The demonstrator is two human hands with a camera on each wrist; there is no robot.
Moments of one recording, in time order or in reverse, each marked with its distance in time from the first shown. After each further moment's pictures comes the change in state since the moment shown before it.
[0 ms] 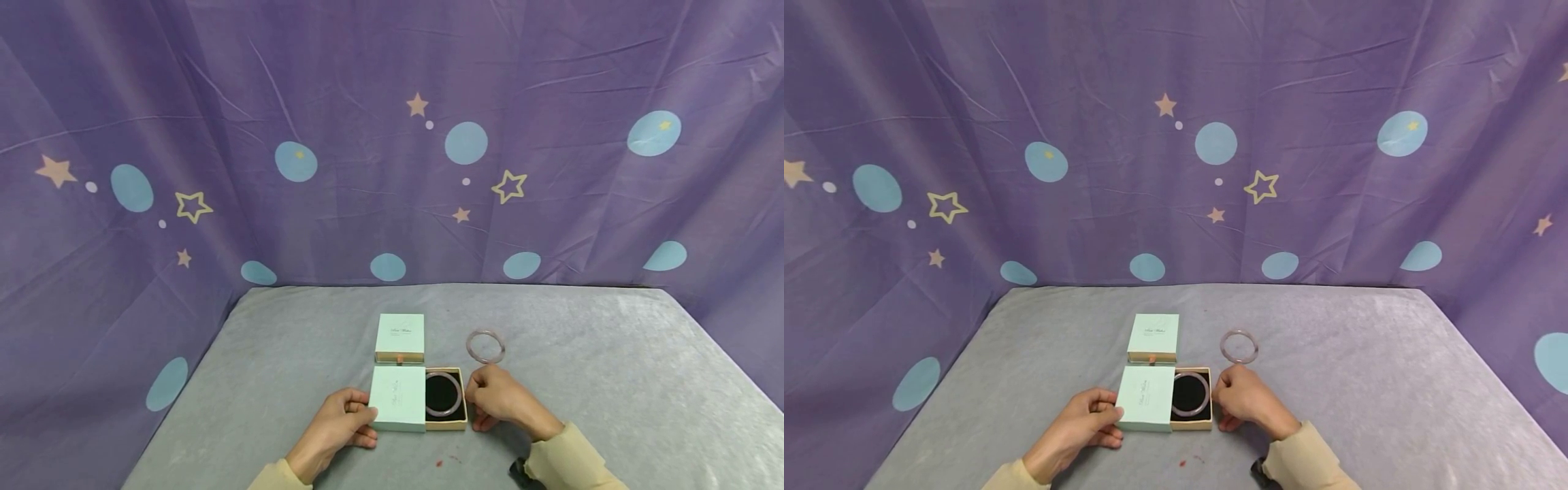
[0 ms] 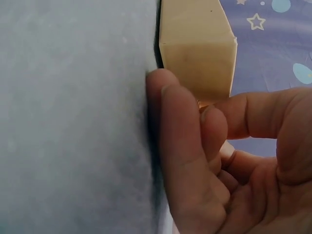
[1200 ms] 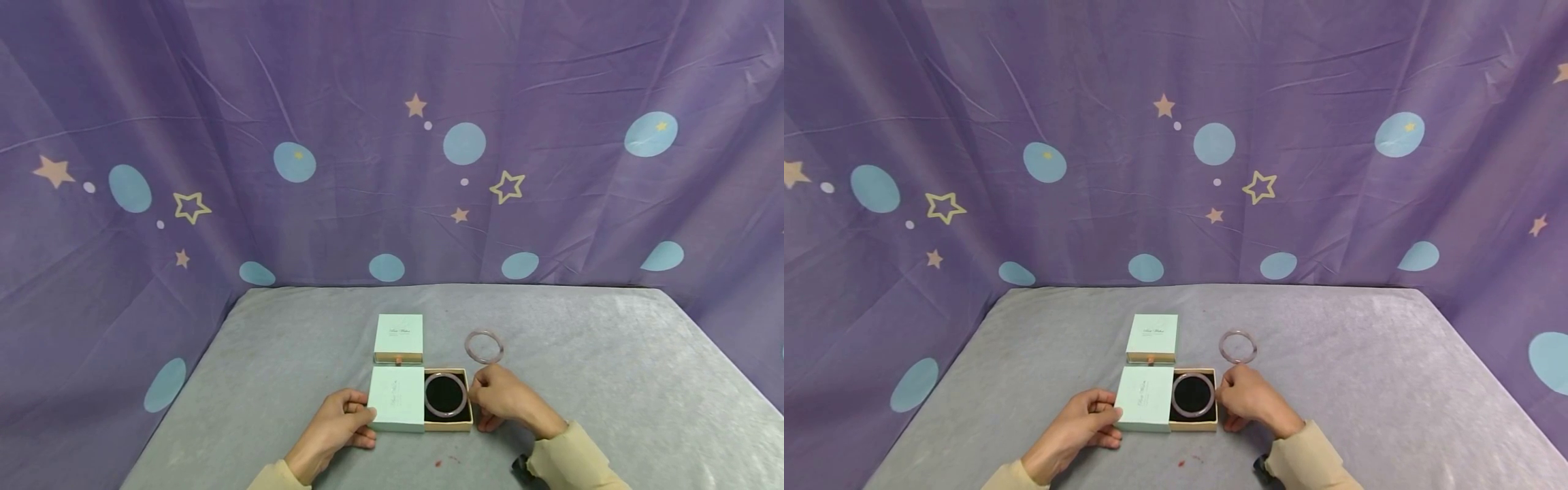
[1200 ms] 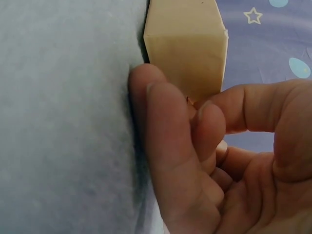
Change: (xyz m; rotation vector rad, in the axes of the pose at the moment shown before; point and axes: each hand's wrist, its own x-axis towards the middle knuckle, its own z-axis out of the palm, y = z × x) left_hand 0.001 -0.001 0.001 0.011 0.004 0.003; right_hand -0.002 0.001 -0.010 -0.060 -0.027 0.034
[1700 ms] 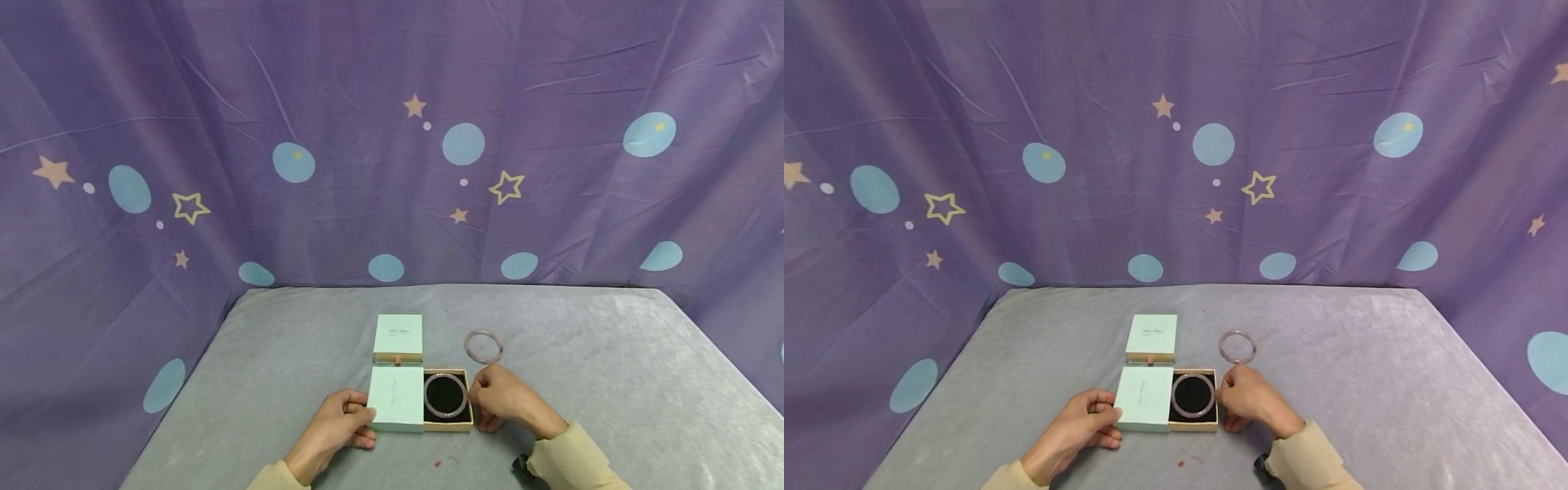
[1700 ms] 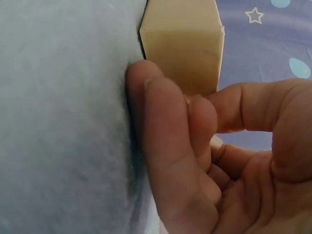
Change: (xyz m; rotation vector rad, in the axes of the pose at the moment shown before) left_hand -0.001 0.000 0.000 -0.002 -0.001 0.001; right_hand -0.001 0.000 -0.001 -0.012 -0.001 0.014
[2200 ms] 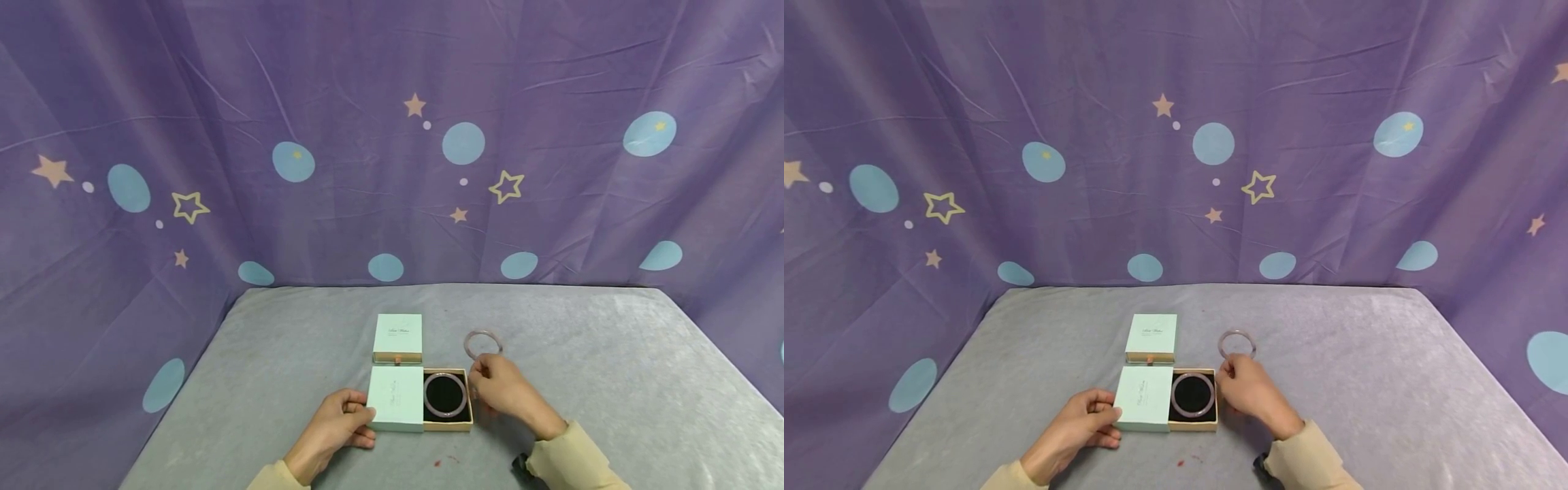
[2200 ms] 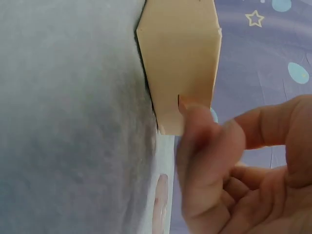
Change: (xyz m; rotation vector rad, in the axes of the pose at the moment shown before) left_hand -0.001 0.001 0.000 -0.005 0.005 -0.005; right_hand 0.003 -0.005 0.000 -0.109 0.195 -0.136
